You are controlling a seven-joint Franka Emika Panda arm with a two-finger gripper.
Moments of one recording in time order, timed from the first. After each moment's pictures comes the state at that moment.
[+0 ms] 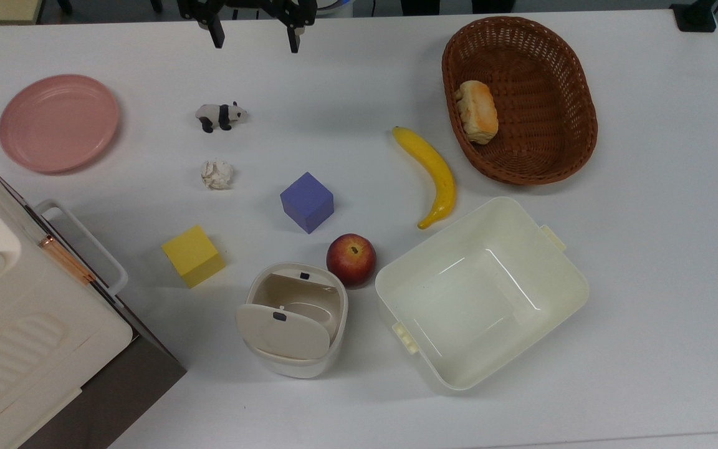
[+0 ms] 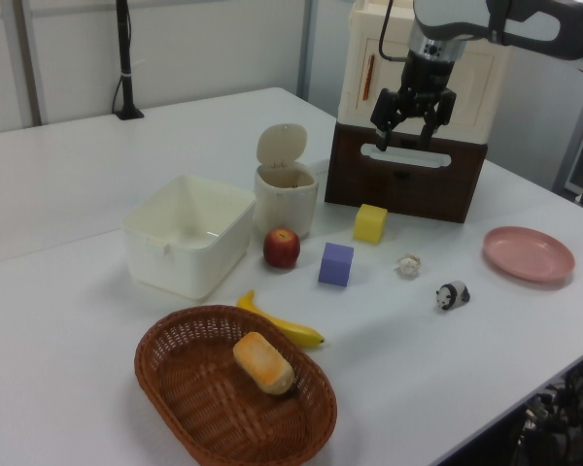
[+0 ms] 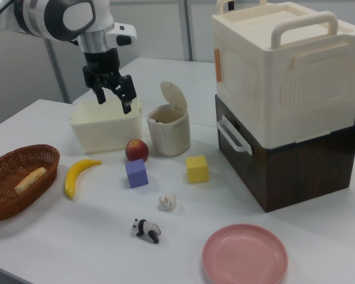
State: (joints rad) arm -0.01 0.02 -0.06 -1.61 0.05 1.70 0.04
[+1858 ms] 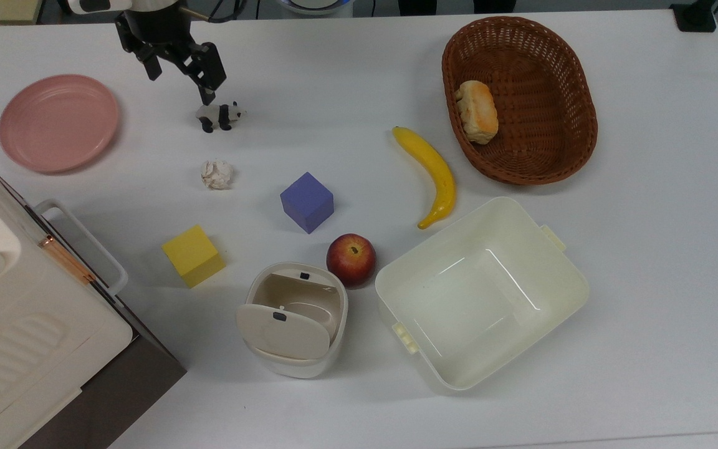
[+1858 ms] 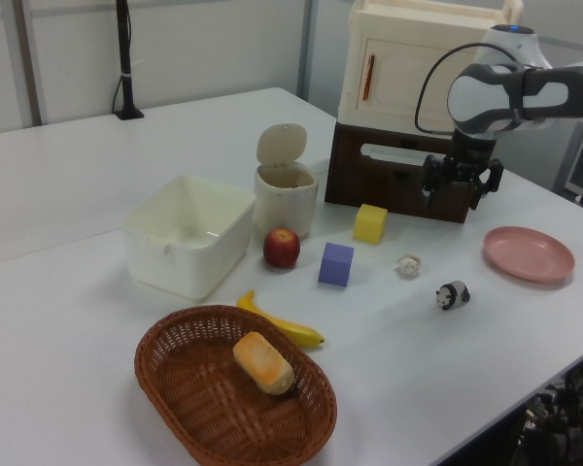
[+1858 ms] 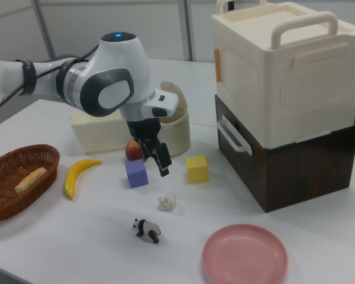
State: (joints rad) arm -0.21 -0.03 -0.06 -2.01 -0.01 2.08 0.22
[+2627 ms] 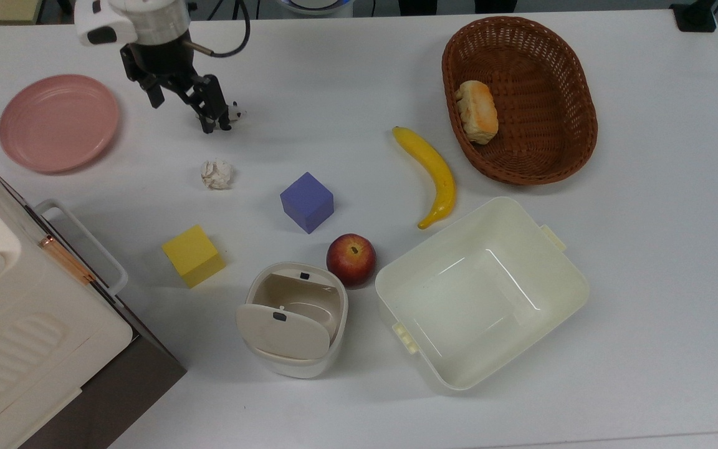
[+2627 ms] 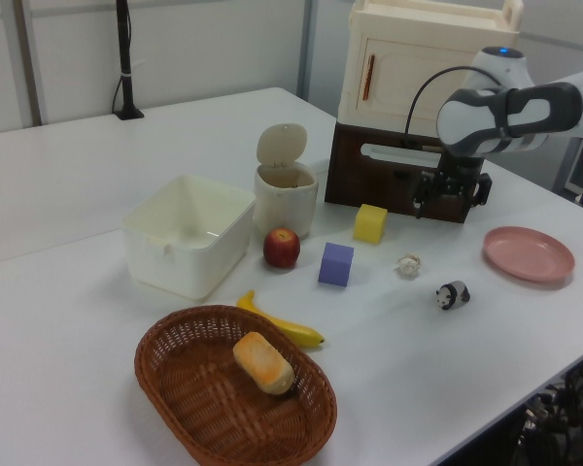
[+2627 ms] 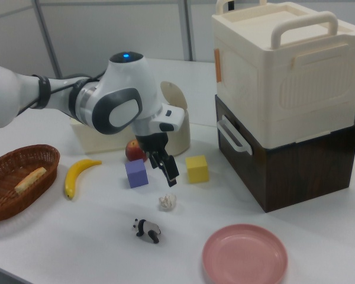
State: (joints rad) arm -0.21 0.04 -0.06 -2.05 -0.02 2.22 0.24
